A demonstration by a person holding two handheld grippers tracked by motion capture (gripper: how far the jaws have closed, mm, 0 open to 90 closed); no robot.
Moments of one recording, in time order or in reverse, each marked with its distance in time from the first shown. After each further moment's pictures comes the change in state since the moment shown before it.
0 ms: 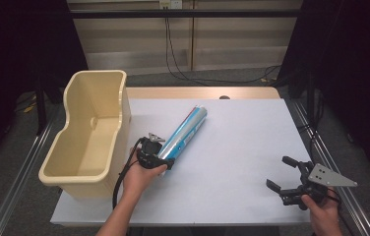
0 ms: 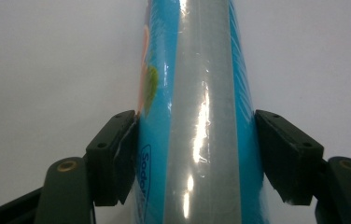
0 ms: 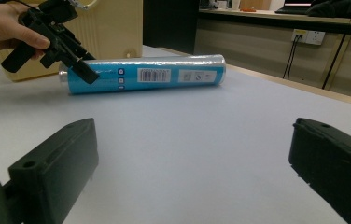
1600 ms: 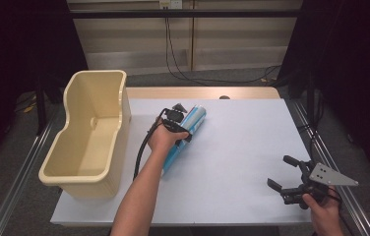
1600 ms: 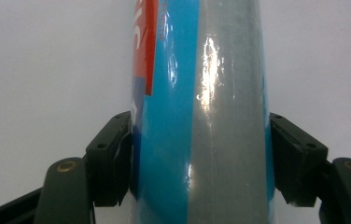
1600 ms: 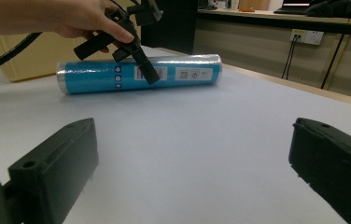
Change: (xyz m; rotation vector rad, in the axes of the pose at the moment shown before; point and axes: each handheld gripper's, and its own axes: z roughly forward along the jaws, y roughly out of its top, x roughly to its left) left arm 0.013 0.105 0.085 0.229 -0.051 -0.038; right arm -0.004 -0.001 -0.001 0.000 -0.002 0.006
